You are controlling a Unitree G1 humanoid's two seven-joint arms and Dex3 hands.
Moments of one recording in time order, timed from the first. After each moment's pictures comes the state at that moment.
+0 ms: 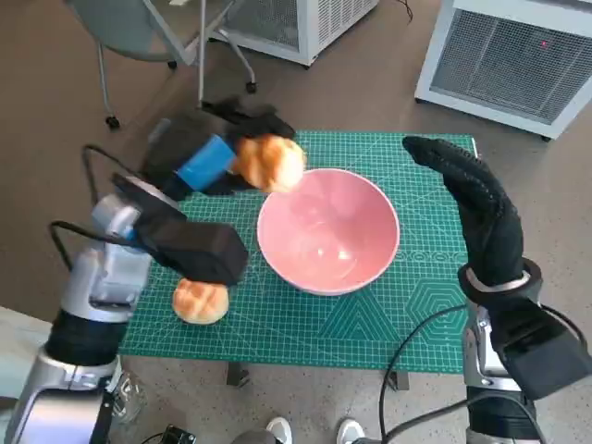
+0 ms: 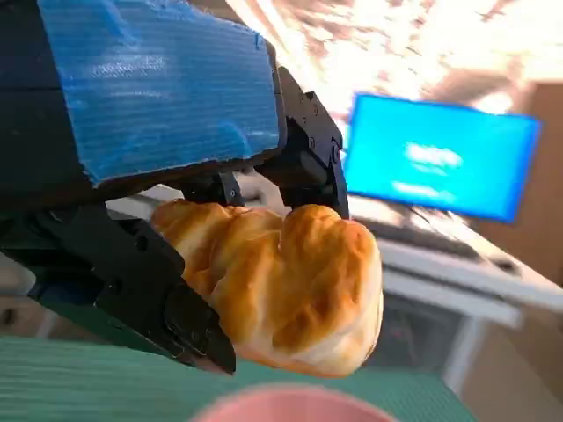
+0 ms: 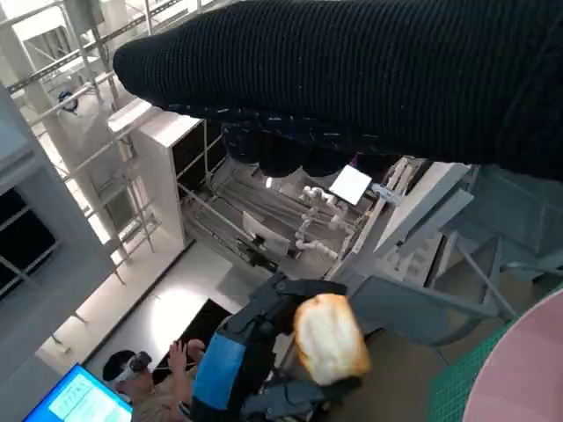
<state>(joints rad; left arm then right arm) -0.74 0.51 -0.25 0.12 0.52 -0.17 -0.21 -0.46 -0.20 -0.08 0.22 0.15 -0.68 0.32</state>
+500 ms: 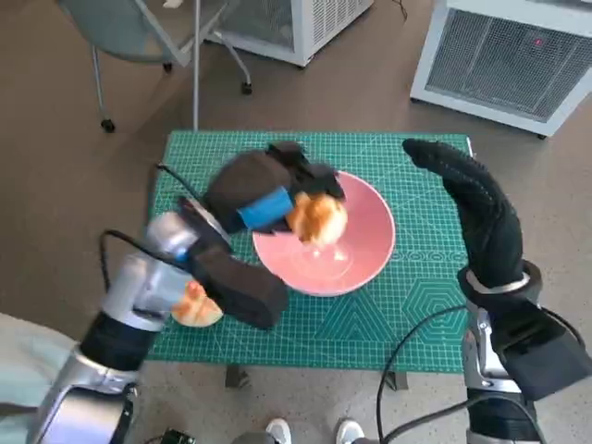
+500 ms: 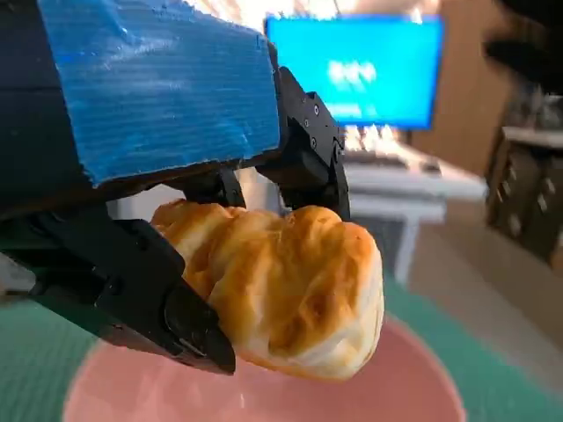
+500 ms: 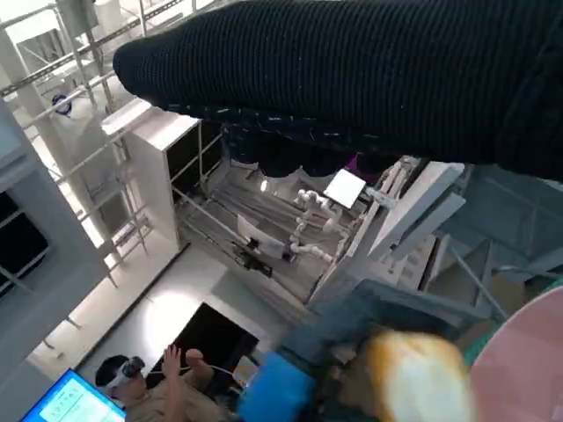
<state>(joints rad) -0.74 0.45 -0.37 0.28 0.60 -0.34 -0.19 -0.46 -0.20 -0.08 0.22 0.15 -0.69 0.32</state>
